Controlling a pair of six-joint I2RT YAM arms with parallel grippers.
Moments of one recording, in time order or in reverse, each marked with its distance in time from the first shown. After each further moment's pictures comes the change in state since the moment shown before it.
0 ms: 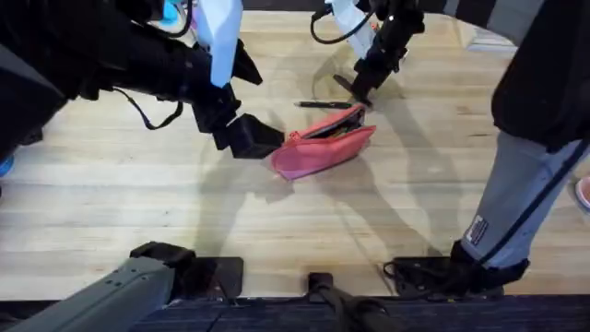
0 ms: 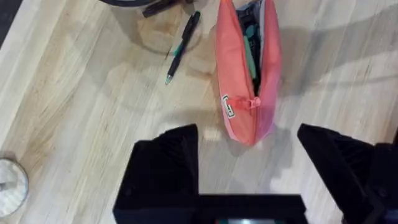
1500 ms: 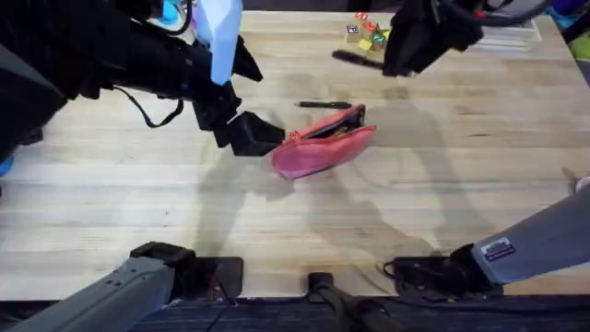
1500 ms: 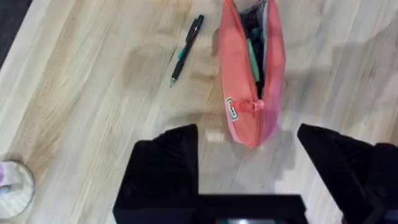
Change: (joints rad) left arm 0.000 0.000 0.000 0.019 0.000 0.000; right arm 0.004 -0.402 0.171 -0.500 -0.258 -0.675
